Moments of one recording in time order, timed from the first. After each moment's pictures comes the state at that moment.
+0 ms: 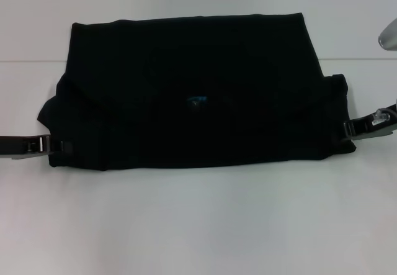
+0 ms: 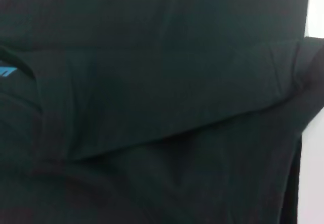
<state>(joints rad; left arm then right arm) -0.58 -1.90 0.66 0.56 2.25 1.24 -2.18 0.86 1.96 -0.89 -0.57 -2.63 -1.10 2.55</state>
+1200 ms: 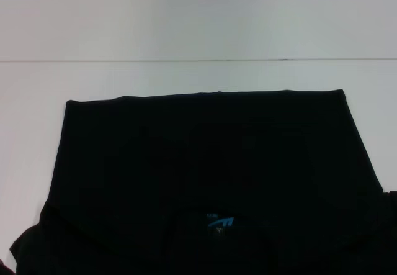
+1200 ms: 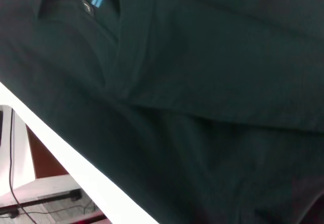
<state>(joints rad) -0.64 -1.81 0.73 0.63 2.63 2.01 -2.08 0.68 1.85 -0.77 -0.71 -2.69 -1.92 2.17</state>
